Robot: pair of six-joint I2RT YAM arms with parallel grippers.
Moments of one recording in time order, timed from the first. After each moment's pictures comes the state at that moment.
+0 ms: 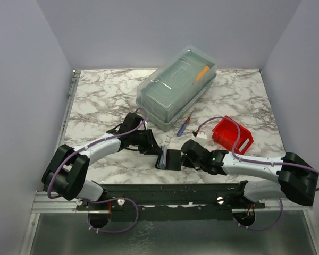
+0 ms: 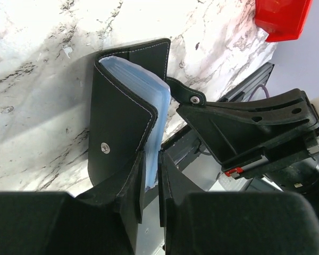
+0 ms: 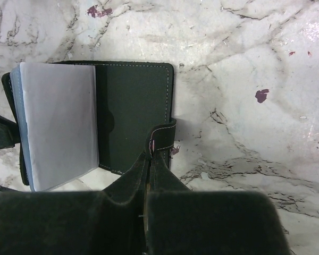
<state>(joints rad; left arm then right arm) -0.53 1.41 0.70 -0.18 0.63 -0.88 1.04 1.27 0.59 -0.22 0.36 1.06</state>
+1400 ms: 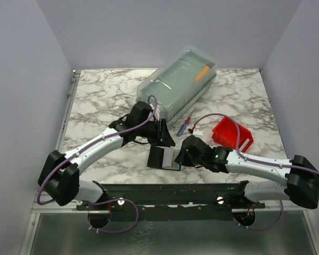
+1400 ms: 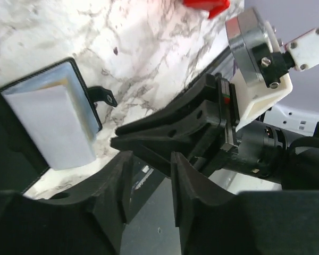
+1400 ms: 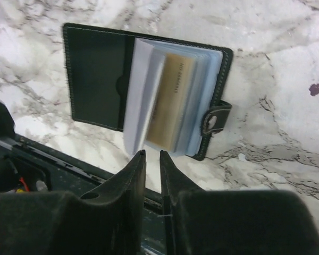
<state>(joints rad) -0.64 1.33 0.95 -0.32 0.59 -0.75 1.03 1.21 0.69 -0.31 0.21 0.98</state>
